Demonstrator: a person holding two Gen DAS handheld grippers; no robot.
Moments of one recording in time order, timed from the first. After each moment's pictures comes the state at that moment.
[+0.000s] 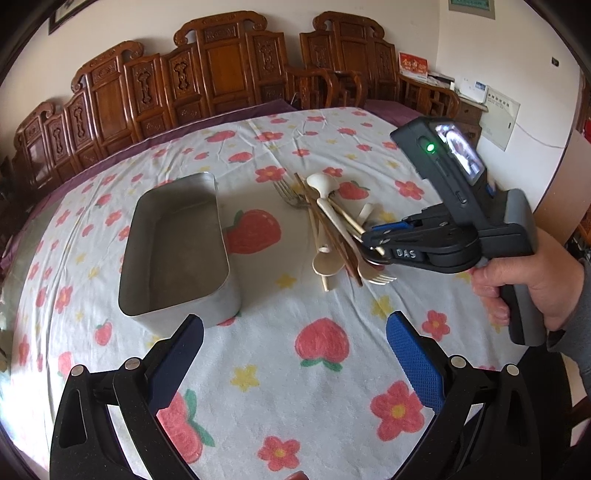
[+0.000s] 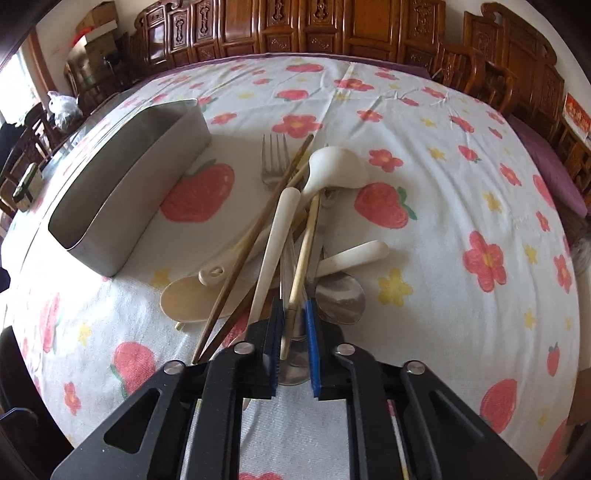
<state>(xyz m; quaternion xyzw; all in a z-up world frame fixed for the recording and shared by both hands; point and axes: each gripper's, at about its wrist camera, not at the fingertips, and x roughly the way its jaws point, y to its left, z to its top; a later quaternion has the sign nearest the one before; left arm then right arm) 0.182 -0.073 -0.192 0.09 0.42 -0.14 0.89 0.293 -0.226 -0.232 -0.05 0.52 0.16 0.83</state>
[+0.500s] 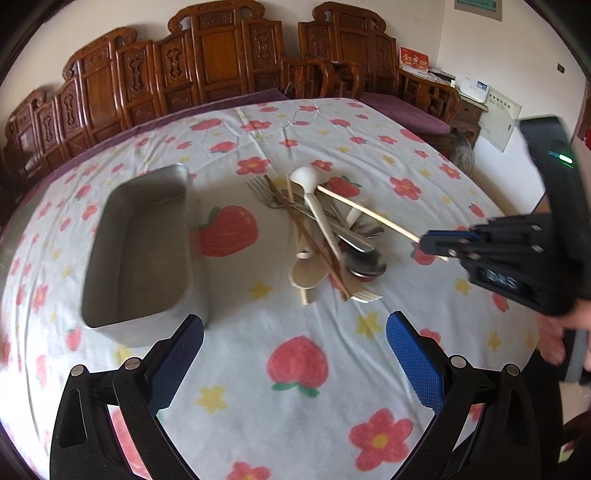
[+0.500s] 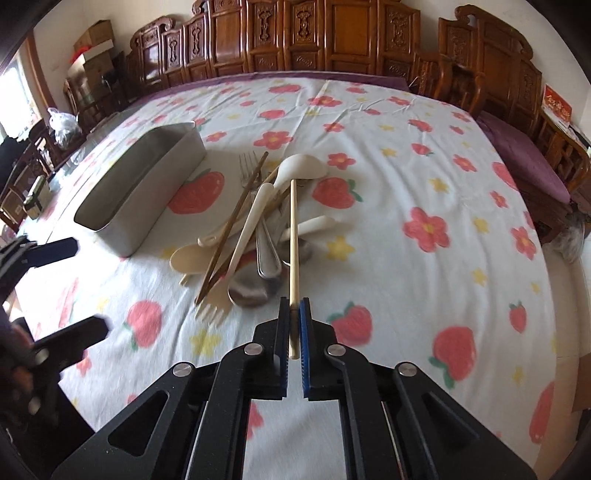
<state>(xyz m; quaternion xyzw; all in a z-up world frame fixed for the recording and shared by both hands) 0.207 -0.097 -0.210 0.06 0.44 -0.15 0.88 0.238 -0.276 -0.200 -0.03 0.50 0.15 0.85</state>
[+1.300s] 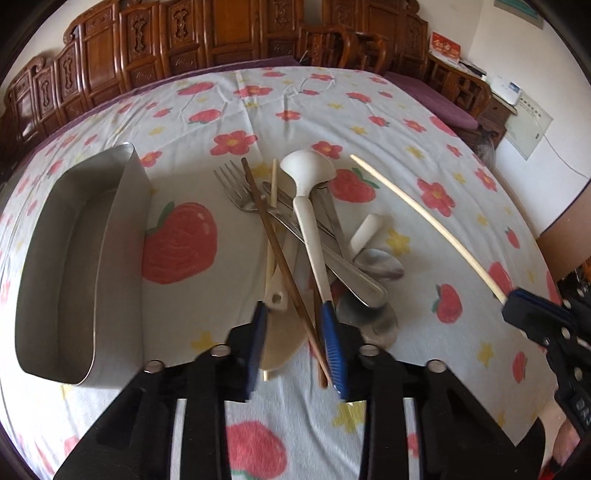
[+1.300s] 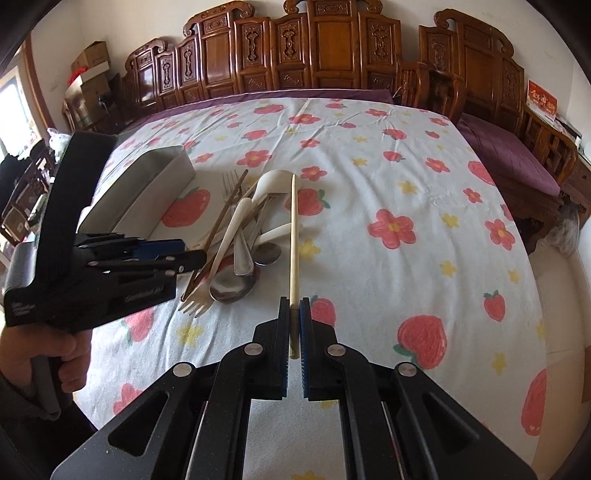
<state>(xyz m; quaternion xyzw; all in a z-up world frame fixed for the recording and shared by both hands) 0.286 -0.139 -0.250 0.03 0.51 -0.12 0.85 0.226 -0.309 -0.190 -0.01 0.47 0.14 0.87</state>
